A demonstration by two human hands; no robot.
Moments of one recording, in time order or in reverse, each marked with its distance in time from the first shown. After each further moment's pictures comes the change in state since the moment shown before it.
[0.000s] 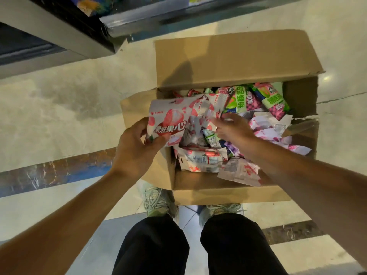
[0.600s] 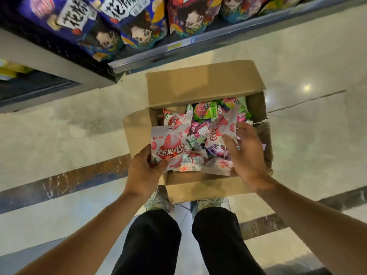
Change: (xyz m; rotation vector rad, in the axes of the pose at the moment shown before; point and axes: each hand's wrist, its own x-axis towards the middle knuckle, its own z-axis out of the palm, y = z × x) left_hand -0.091 0.048 0.002 -0.076 -0.053 0.021; right_hand -0.146 0.000 -0.068 -0.283 0.380 -0.556
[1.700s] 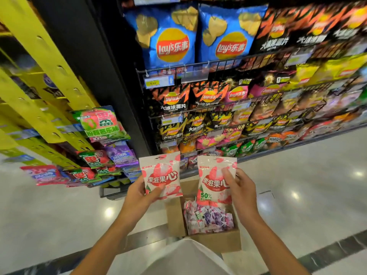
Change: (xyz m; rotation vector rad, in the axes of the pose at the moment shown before) left_hand -0.475 0.357 -0.316 -0.342 0.063 0.411; right_hand -0.368 -0.469 -0.353 0.702 0.150 -0.133
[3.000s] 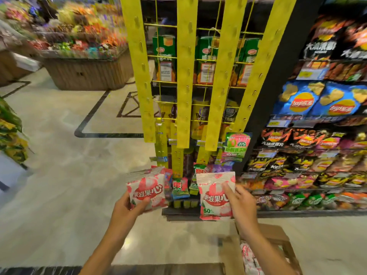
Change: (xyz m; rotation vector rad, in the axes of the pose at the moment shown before) left_hand -0.163 -0.028 -0.432 -0.105 0.387 0.177; right_hand -0.215 -0.047 0.349 -0.009 -0.258 -0.199
